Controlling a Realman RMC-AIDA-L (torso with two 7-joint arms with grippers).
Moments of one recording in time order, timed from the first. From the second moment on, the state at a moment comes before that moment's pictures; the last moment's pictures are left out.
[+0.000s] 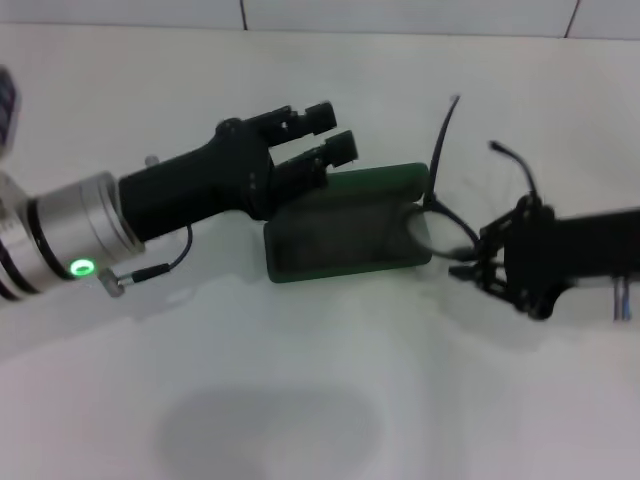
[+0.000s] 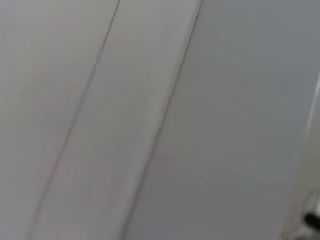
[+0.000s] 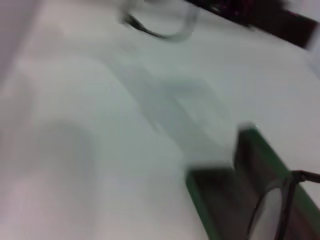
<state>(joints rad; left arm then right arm) -0.44 -2.05 1.16 0.43 1.19 1.62 -1.19 0.33 2.03 -1.47 -1.30 -1.90 -1.29 1.42</state>
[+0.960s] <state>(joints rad) -0.73 -2.06 1.15 0.45 1.48 1.66 -1.60 0.31 2.02 -1.44 -0.75 -1.30 -1.37 0.45</state>
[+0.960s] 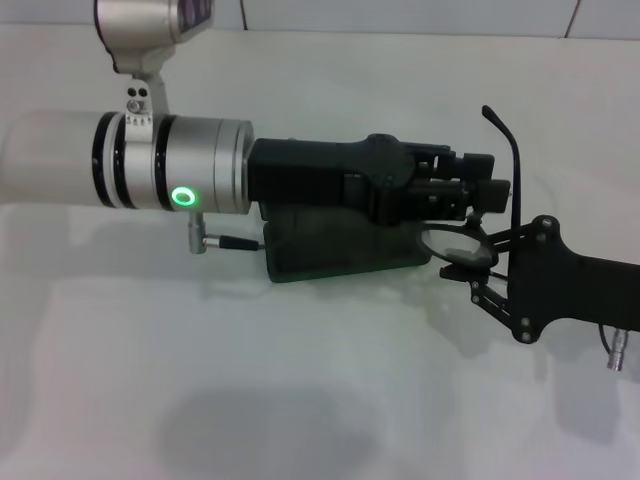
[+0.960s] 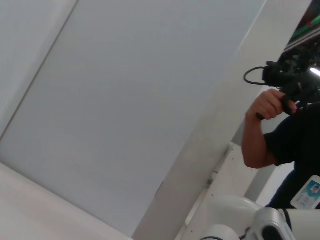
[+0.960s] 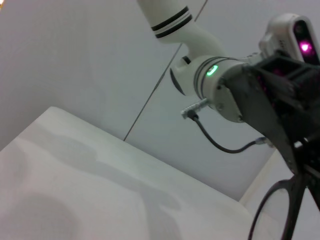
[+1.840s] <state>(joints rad) -0.81 -2.08 1.14 0.45 1.61 1.64 -1.75 0.32 2.02 -1.45 -0.75 -1.32 -1.38 0.38</state>
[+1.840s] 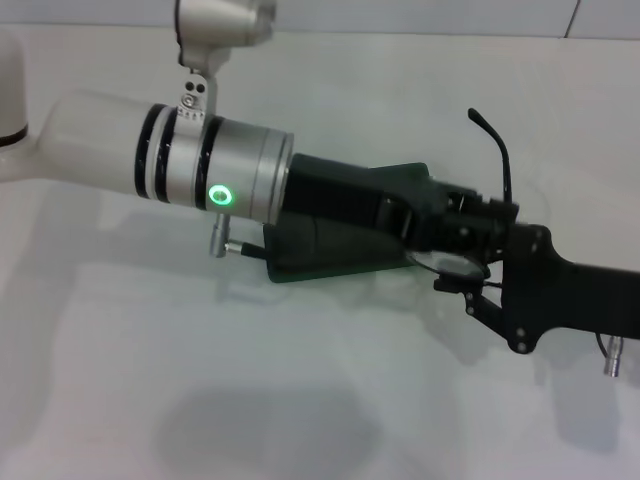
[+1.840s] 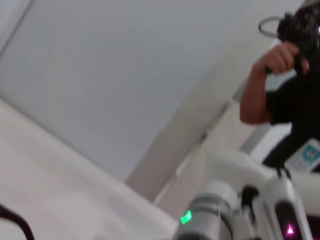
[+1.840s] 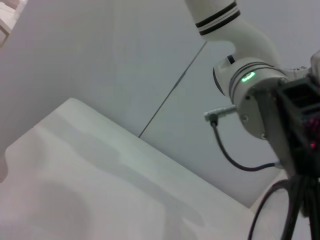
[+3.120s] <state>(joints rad) -0.78 -2.09 1.12 0.39 1.58 1.59 -1.59 0.44 2.03 -1.50 -0.42 -1.15 -1.65 0.28</state>
